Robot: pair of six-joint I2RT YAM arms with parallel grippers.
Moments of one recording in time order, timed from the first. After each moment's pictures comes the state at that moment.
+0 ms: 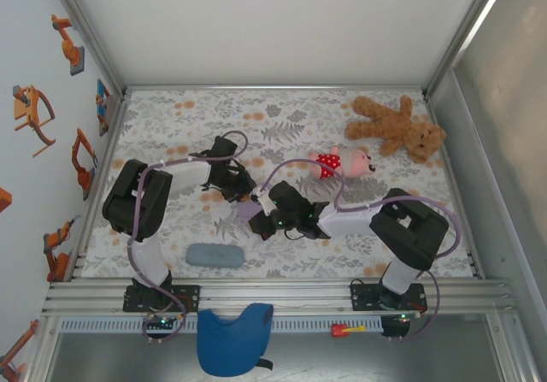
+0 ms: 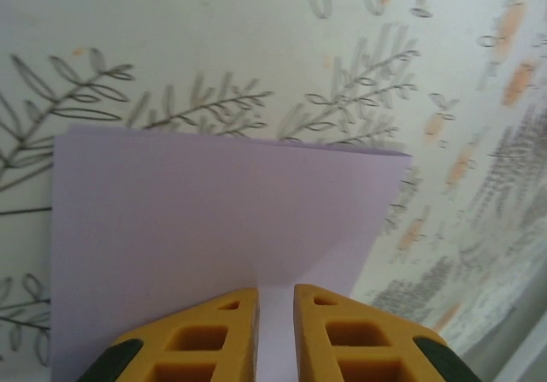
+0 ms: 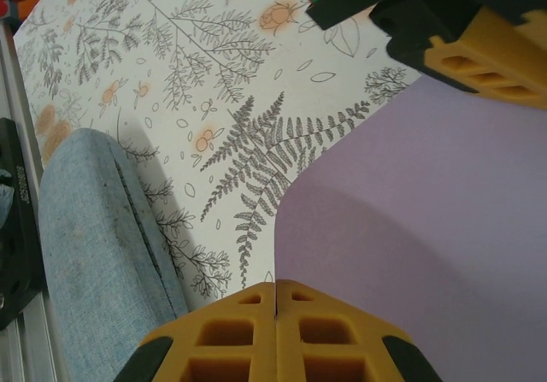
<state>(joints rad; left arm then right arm) -0.51 1.86 1.04 -0.40 0.50 -0.81 0.98 1.69 0.74 0.26 -0.34 0.41</state>
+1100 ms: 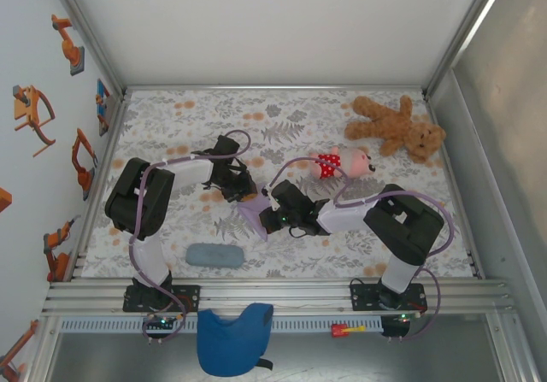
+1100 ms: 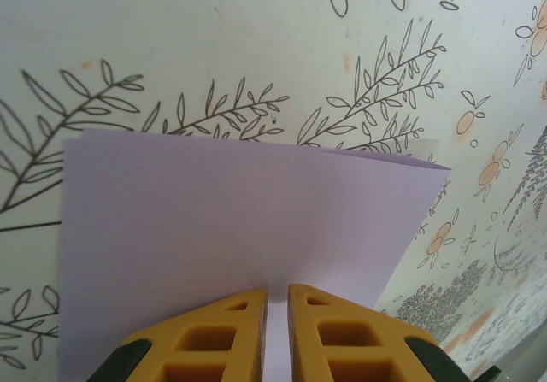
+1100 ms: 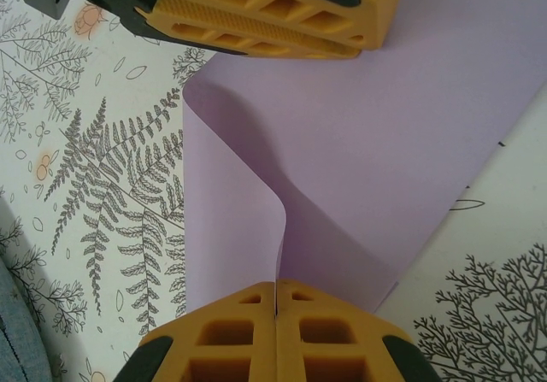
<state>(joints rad) -0.52 1.88 1.07 -0.45 0.47 -0.77 0.94 1.73 0.75 0.18 -0.19 0.51</state>
